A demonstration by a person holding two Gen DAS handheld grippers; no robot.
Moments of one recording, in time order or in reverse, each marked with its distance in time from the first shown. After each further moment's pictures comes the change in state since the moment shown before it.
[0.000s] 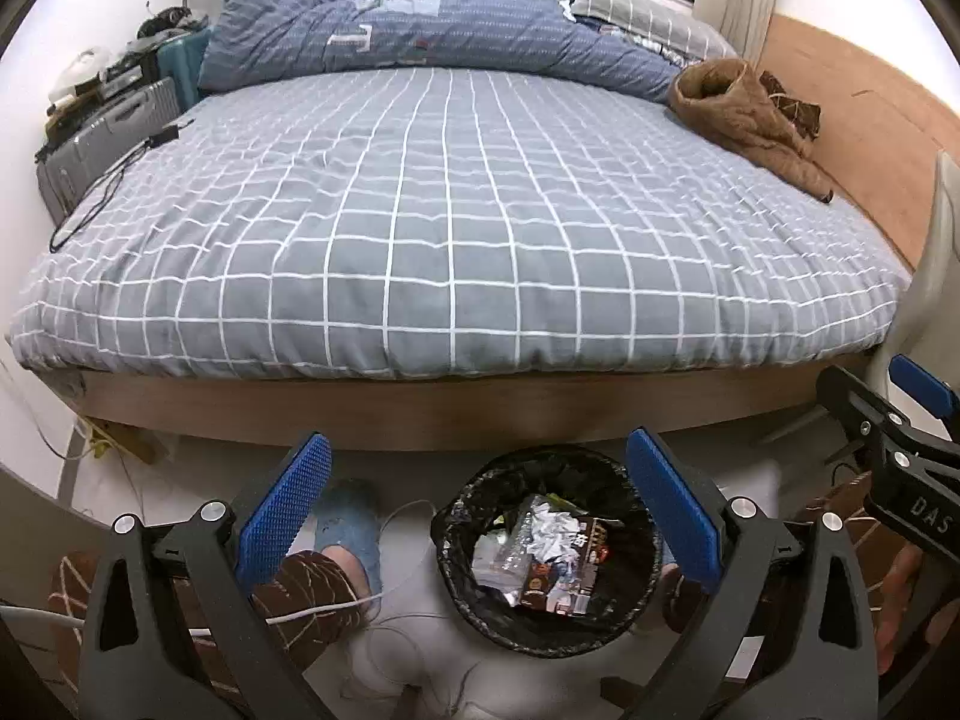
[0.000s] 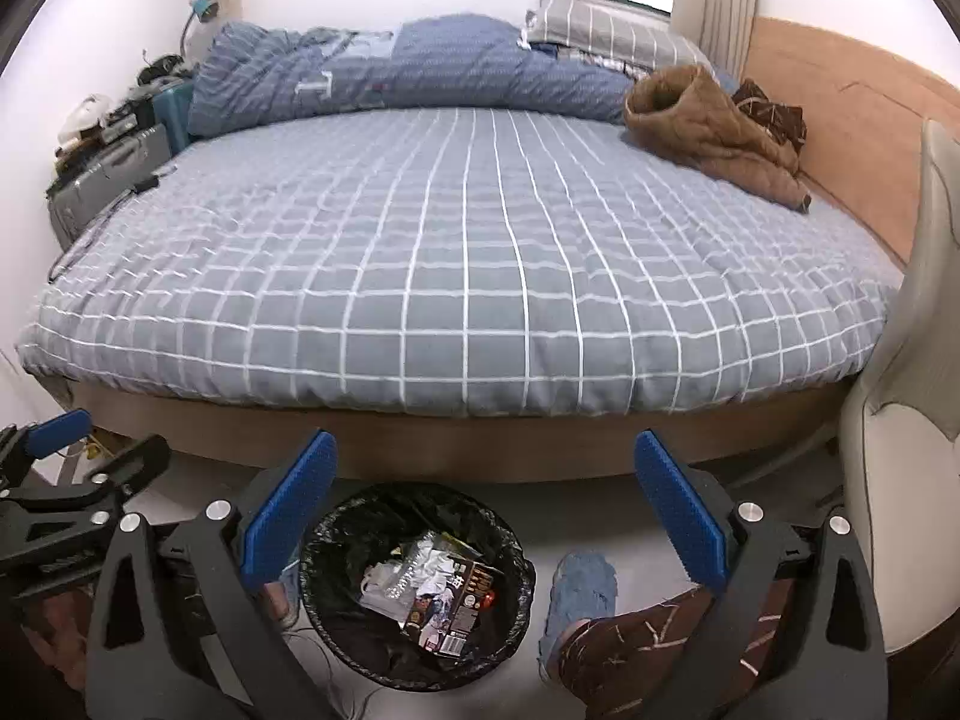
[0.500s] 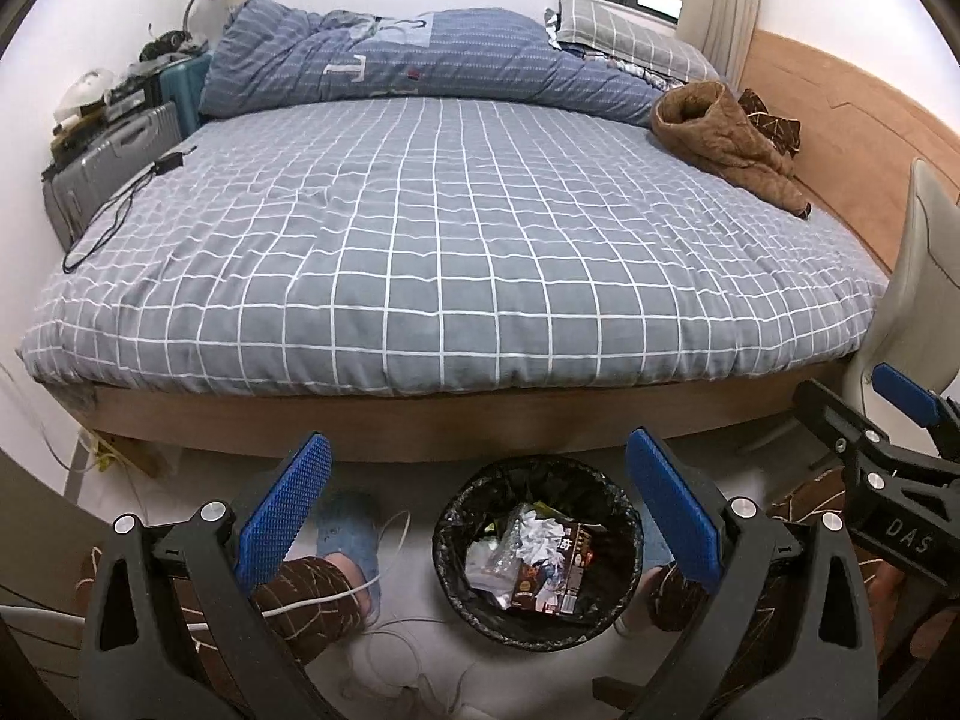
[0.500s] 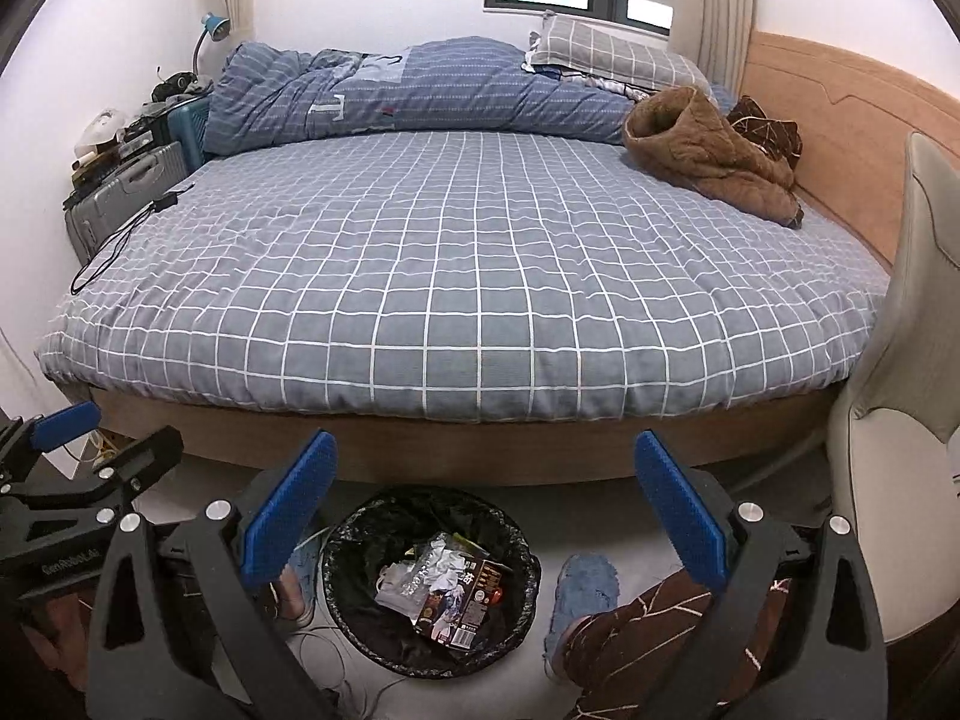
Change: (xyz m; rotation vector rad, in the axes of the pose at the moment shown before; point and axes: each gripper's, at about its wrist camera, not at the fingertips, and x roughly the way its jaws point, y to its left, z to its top) left arm -0.045 -0.007 0.003 0.013 -0.051 -0.013; right arm -0.032 0.003 0.001 0.006 -0.017 0.021
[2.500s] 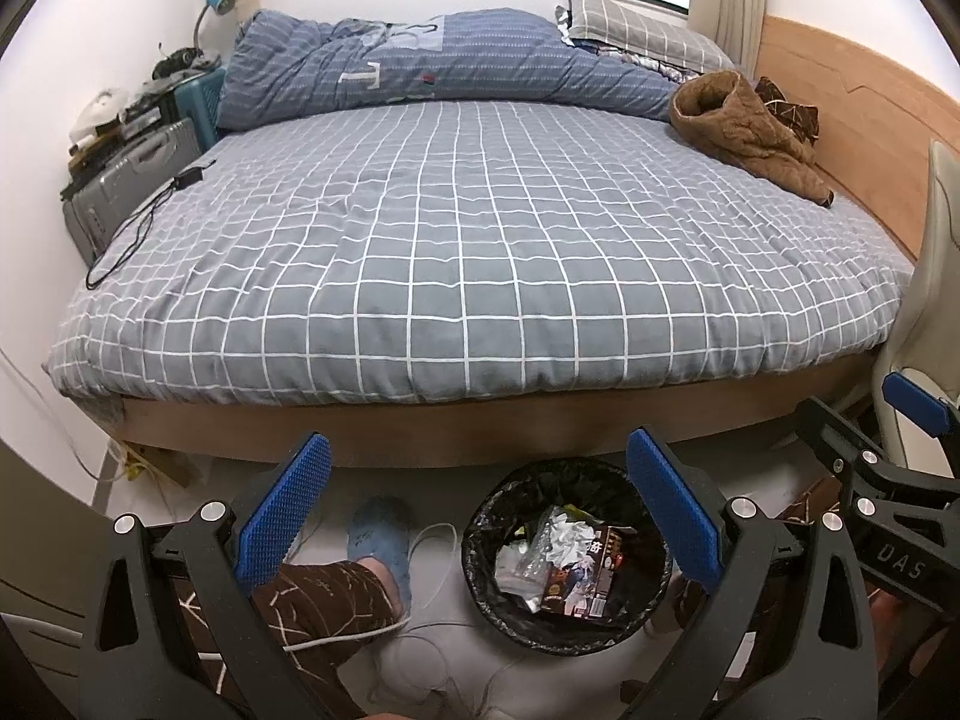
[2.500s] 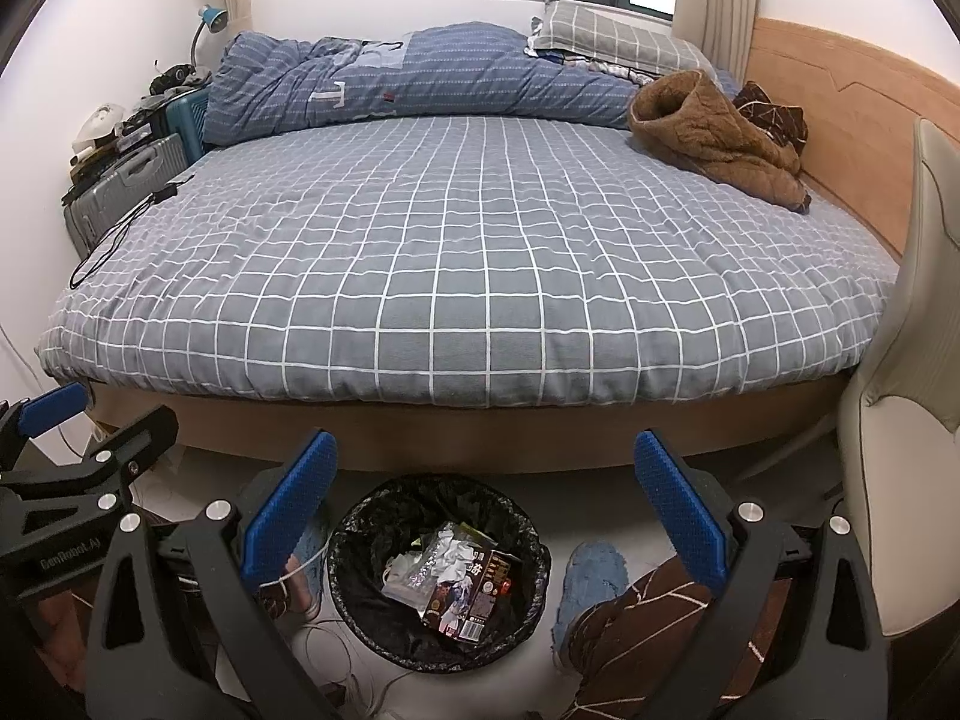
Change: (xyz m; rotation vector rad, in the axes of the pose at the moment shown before) left arm 0.005 0.003 0.004 0.034 0.004 0.072; right arm 0.011 0.002 -0.006 0.005 0.024 0.009
